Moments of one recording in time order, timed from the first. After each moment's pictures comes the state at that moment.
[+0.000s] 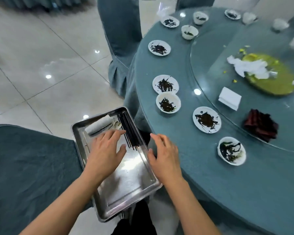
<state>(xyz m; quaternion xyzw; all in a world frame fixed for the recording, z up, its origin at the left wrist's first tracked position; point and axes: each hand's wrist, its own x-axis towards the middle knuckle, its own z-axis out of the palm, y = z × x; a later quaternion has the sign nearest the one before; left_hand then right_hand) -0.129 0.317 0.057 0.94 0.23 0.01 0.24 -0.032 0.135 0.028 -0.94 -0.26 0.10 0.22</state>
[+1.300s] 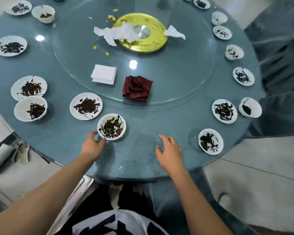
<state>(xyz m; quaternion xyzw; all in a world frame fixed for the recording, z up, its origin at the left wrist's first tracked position) 0.070 -0.010 -0.003 0.81 0.32 -0.19 0.45 0.049 -0.297 0.012 -0.96 0.07 0.14 0.23</state>
